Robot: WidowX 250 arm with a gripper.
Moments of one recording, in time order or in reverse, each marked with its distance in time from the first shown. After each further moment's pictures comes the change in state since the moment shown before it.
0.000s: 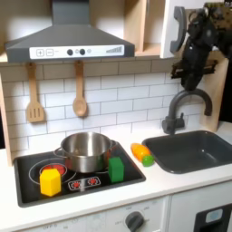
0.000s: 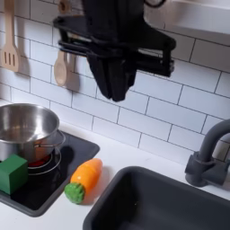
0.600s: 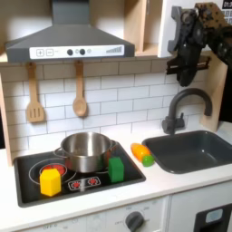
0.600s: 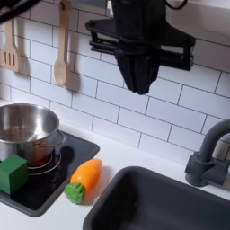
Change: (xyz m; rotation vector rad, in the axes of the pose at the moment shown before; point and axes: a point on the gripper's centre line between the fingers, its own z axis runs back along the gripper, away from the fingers) arm 0.029 -0.007 -0.012 -0.036 -0.025 -0.025
